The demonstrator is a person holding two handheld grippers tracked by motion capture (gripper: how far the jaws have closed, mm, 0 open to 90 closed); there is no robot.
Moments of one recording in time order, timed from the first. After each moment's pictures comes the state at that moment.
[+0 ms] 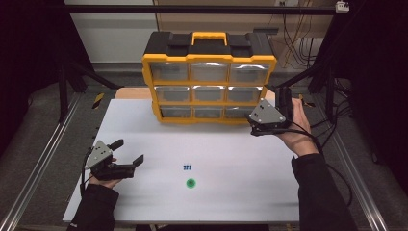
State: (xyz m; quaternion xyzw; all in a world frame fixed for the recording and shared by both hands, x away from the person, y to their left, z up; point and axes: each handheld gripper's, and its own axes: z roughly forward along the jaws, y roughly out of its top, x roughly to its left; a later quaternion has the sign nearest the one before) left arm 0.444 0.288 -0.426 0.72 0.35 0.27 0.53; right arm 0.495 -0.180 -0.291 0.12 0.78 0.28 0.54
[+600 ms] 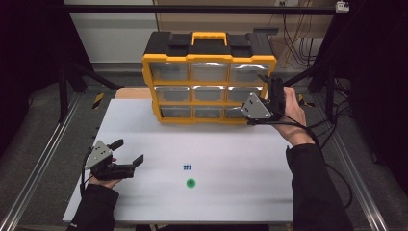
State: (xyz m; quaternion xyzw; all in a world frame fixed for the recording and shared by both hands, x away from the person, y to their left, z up) left arm 0.444 0.288 -0.426 0.72 0.35 0.27 0.53; right arm 0.516 -0.166 -0.288 0.08 0.76 0.24 0.60
